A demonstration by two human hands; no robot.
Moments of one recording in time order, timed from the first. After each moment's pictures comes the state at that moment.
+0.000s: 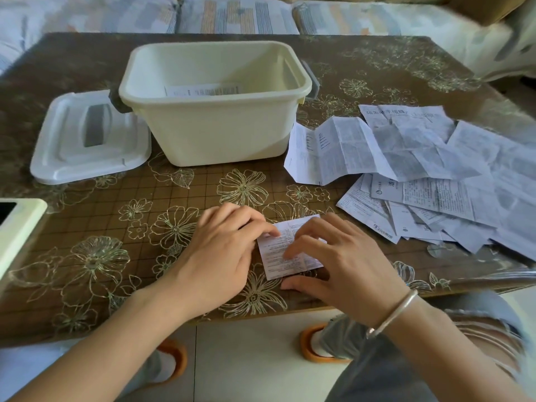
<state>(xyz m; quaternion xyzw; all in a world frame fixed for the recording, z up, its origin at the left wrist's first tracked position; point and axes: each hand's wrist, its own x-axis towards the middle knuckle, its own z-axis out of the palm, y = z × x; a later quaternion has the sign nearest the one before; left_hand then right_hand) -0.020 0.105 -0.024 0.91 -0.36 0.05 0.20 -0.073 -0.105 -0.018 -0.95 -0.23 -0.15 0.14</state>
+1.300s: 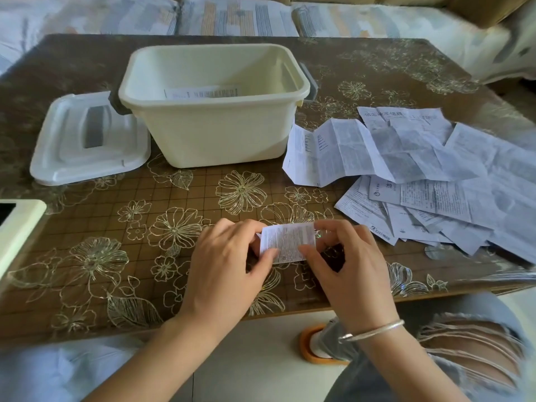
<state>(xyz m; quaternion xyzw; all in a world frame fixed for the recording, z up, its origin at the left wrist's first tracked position) -0.046 0.082 -0.029 0.92 -0.22 0.16 0.28 -0.087 -0.093 -0.036 -0.92 0.03 -0.24 0.31</state>
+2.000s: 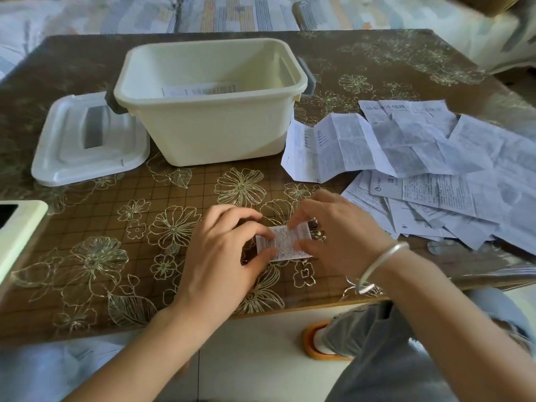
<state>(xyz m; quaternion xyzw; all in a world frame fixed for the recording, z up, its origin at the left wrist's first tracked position) -0.036 0.088 -0.025 0.93 -0.24 0.10 0.27 -0.042 -0.105 0.013 -0.98 -0.09 0.05 0.17</state>
